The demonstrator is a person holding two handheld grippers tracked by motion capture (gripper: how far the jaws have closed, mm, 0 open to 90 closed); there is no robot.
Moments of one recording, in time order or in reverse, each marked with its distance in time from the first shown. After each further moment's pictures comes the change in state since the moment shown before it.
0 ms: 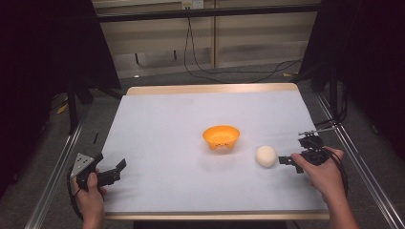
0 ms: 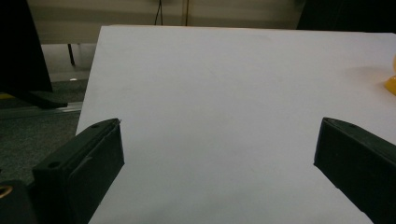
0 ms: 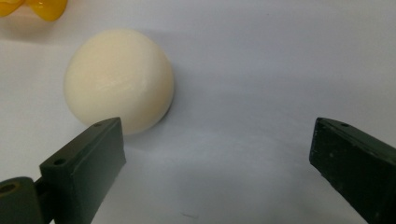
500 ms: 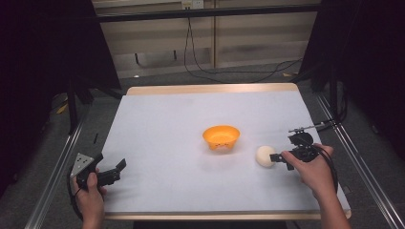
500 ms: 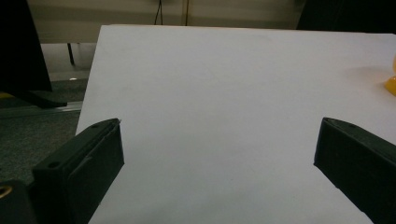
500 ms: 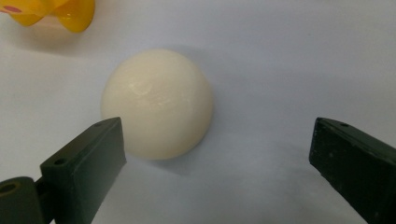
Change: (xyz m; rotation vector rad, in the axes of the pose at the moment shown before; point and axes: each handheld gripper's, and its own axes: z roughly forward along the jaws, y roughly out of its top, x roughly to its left) left arm 0.000 0.000 0.000 0.001 0.000 -0.003; right arm 0.021 0.013 0.010 0.007 0.017 -0.013
